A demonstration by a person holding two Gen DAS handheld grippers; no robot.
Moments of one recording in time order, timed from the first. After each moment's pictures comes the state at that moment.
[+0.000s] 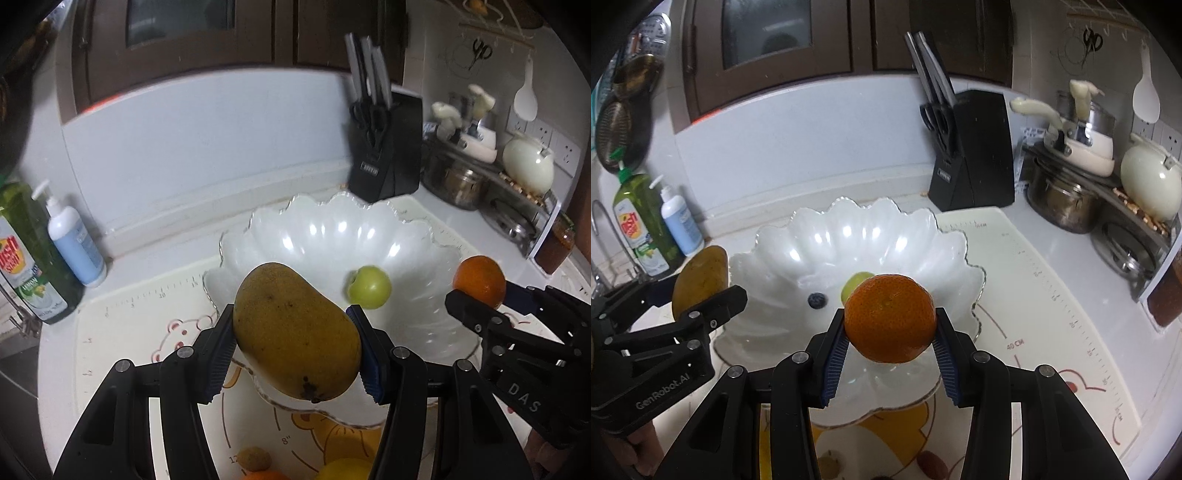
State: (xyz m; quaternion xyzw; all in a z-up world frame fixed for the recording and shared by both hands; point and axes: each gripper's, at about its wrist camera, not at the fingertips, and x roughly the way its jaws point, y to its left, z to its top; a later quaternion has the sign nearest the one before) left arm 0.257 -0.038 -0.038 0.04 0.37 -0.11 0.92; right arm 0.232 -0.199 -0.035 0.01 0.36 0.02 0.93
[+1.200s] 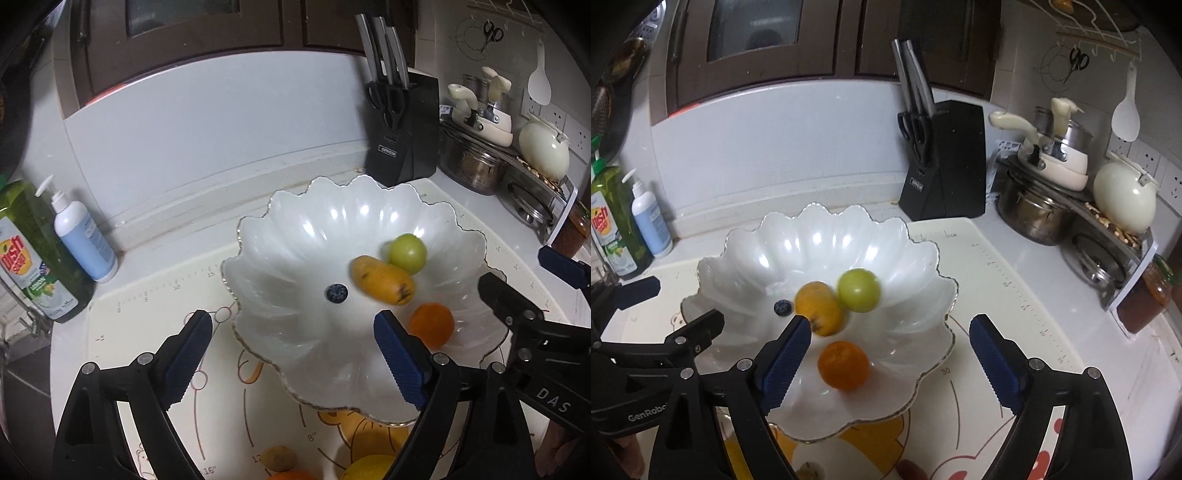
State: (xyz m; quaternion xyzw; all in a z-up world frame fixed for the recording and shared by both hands) left arm 0.262 -0.030 -0.045 0.06 0.39 -0.08 0.92; right arm 0.233 -0.192 -0.026 -0.03 0.35 -0.05 0.93
